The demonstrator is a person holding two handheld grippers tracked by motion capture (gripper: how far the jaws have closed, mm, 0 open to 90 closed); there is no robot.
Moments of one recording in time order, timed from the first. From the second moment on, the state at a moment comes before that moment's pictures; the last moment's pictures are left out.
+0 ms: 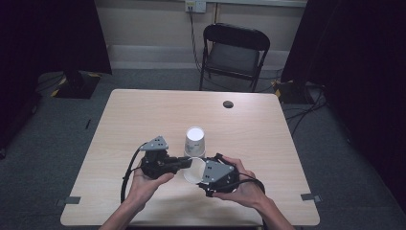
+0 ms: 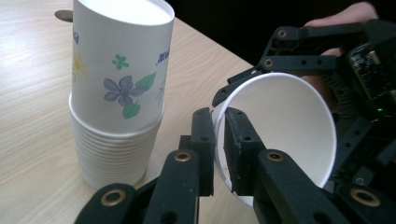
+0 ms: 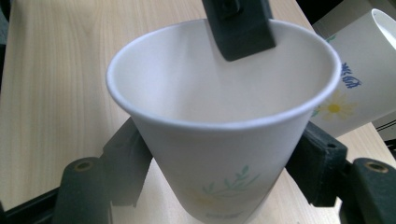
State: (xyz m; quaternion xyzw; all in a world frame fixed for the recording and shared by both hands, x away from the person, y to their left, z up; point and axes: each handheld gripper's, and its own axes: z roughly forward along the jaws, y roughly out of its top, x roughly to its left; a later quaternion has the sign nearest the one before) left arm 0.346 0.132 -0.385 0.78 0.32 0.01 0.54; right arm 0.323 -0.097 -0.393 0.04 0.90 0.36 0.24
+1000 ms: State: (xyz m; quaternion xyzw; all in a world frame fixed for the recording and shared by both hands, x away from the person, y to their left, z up) left arm 0.342 0.179 -0.395 0.78 0.36 0.14 0.50; right arm 0.367 -0.182 -0.403 0.27 0.82 0.47 0.18
